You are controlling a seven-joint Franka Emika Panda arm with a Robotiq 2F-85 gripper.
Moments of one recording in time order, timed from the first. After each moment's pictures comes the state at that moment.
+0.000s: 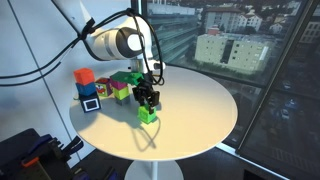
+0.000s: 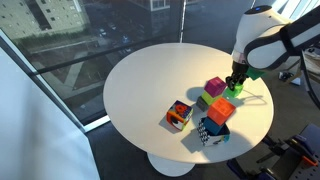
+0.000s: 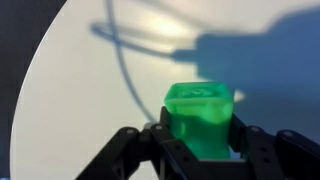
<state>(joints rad) -0.06 0.31 -0.12 -2.28 -0.30 2.48 0.21</state>
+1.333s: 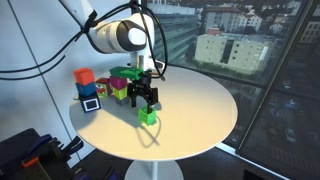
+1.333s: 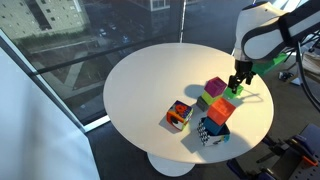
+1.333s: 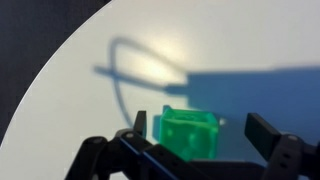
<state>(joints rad) -0.06 0.29 -0.12 -2.24 -0.21 2.29 0.07</state>
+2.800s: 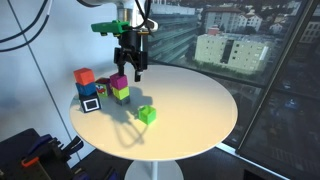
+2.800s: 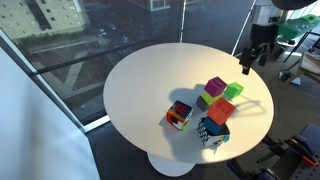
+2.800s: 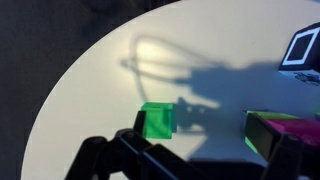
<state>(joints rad) -0.06 -0.01 -0.08 -2.24 -0.10 2.00 0.03</state>
